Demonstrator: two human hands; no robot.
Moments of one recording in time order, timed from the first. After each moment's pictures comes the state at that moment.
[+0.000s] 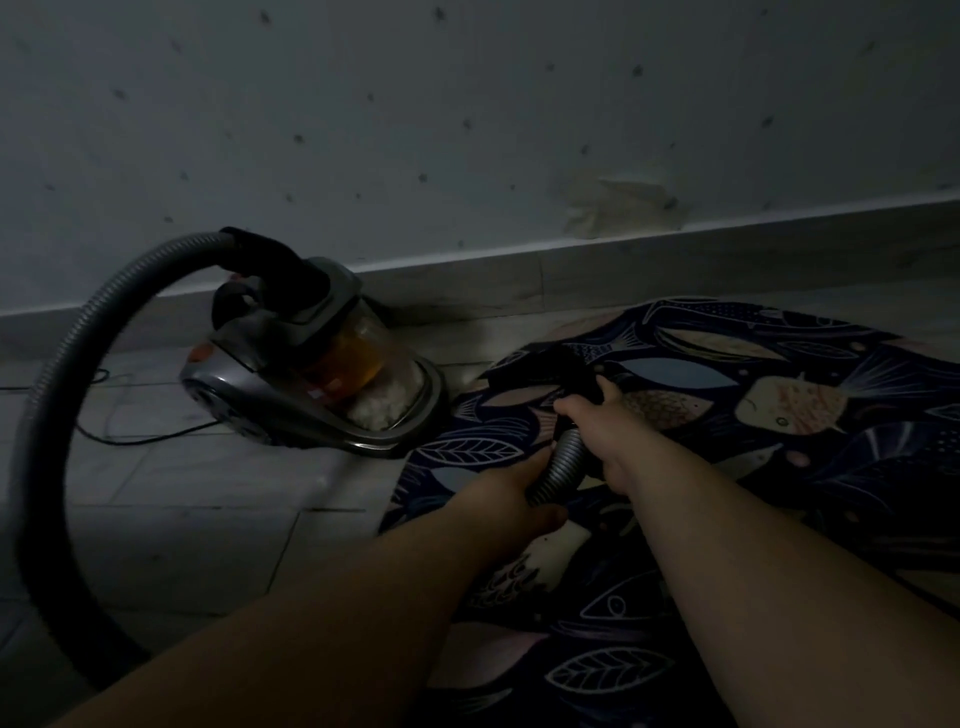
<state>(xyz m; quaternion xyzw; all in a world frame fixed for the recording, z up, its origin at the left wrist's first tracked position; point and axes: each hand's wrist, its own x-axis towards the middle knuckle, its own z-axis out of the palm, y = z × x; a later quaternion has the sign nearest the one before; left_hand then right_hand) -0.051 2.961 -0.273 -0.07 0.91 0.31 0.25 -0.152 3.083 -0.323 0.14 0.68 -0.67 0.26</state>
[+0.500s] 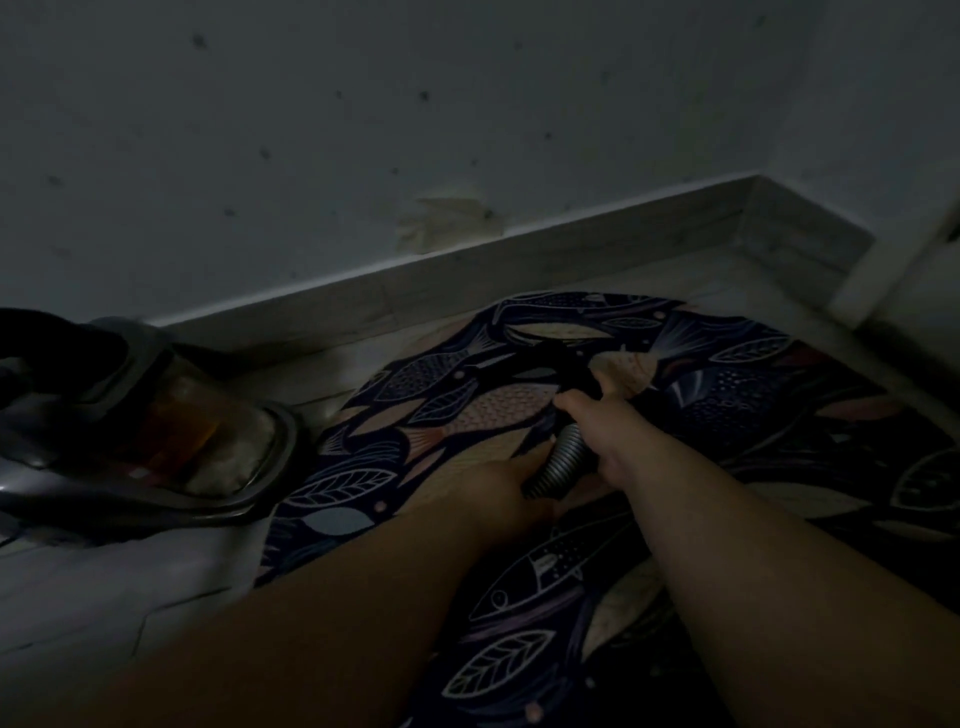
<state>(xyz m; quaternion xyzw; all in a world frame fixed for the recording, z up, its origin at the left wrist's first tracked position) -0.087 3.076 -0.285 0.13 0.91 0.26 0.30 -0.138 3.228 -0.319 0.27 0.66 -0.69 0.15</state>
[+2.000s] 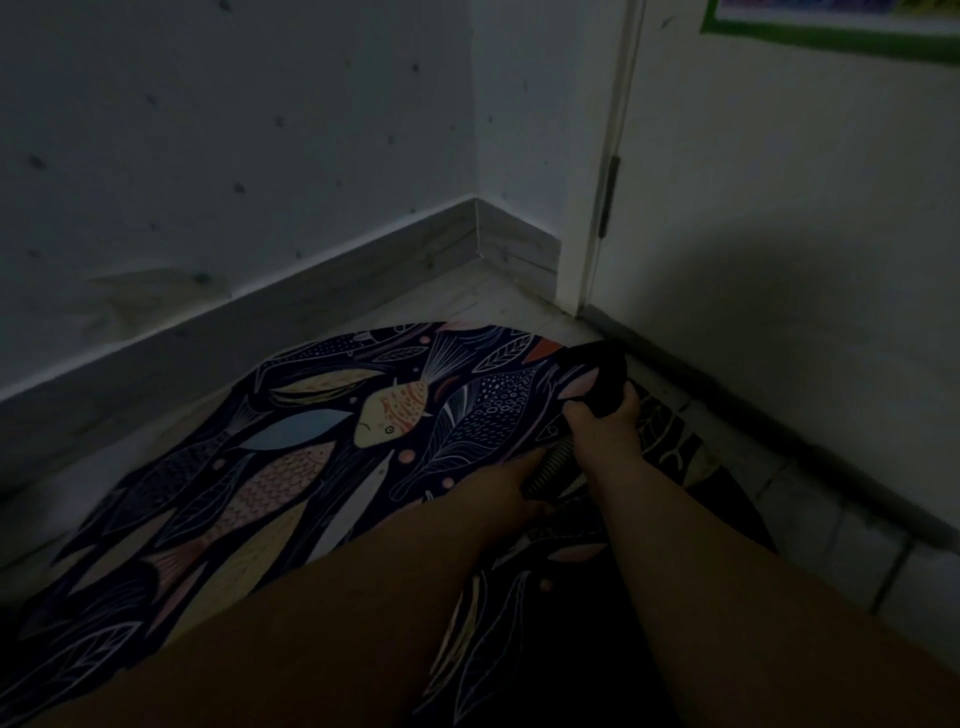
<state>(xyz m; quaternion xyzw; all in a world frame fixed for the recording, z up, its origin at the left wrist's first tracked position) -0.083 3.320 -0.294 0.32 0.85 0.20 0.38 -0.053 3.458 -0.327 0.47 0.56 -0.67 -0.13</state>
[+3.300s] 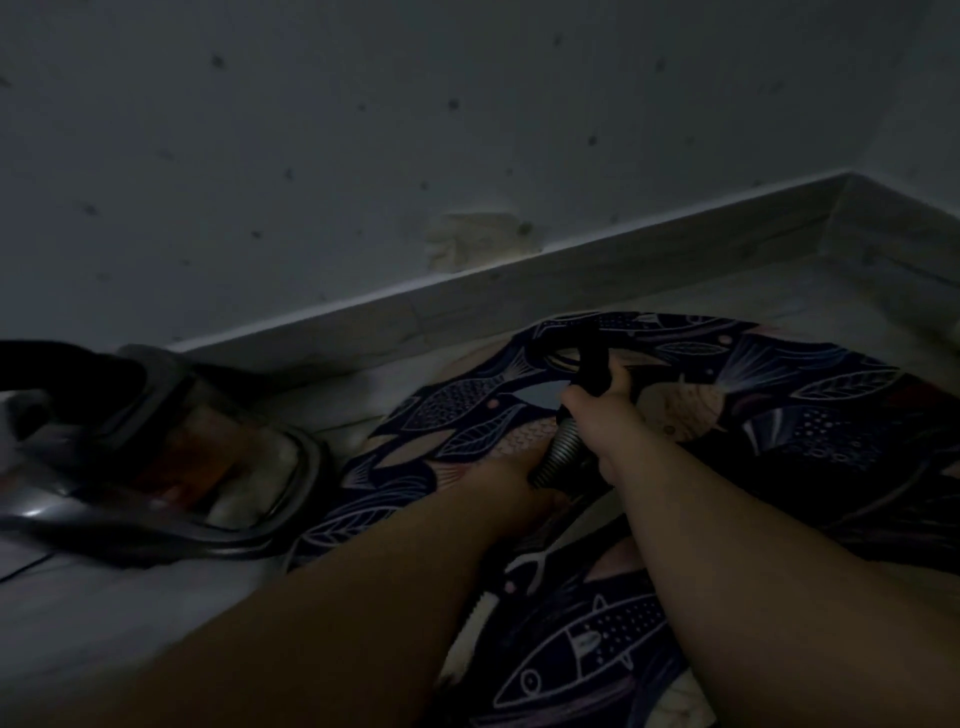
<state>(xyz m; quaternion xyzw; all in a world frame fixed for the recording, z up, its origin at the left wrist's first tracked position) -0.159 3.076 -0.287 0.05 0.92 0.26 0.29 -0.230 3.205 -0.346 0.24 0.67 -0.69 0.13</state>
